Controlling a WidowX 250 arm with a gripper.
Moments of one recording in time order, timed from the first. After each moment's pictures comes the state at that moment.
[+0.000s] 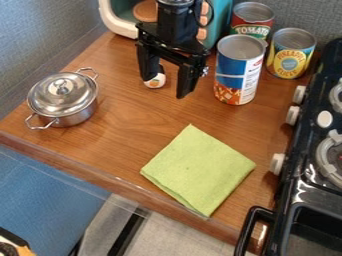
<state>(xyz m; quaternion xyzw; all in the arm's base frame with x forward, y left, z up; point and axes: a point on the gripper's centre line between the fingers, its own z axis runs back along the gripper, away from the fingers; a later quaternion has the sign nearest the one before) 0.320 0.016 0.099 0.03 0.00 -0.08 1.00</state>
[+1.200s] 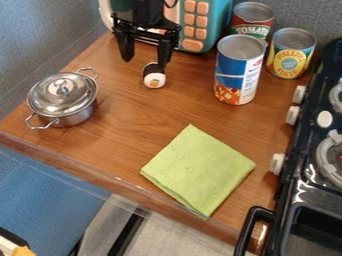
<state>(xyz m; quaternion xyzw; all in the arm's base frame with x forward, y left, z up) 0.380 0.093 0.075 0.03 -0.04 0.09 0.99</state>
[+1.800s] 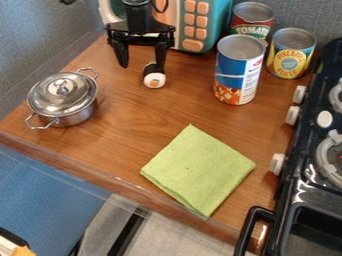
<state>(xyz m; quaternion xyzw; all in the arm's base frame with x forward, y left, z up) 0.393 0.106 0.058 0.02 -0.08 0.21 0.97</state>
